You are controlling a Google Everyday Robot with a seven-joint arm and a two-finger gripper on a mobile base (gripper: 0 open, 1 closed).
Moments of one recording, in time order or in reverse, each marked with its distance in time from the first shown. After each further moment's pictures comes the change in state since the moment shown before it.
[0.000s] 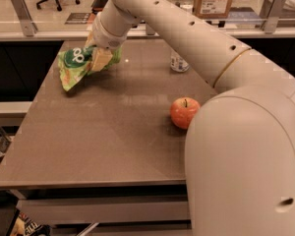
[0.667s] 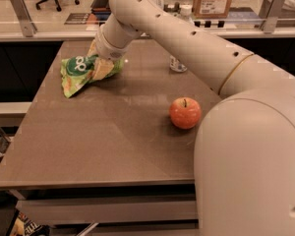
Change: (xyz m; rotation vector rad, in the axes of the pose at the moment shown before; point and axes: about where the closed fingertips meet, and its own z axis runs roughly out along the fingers) arm 0.014 0.022 0.023 -0.011 0.001 0.033
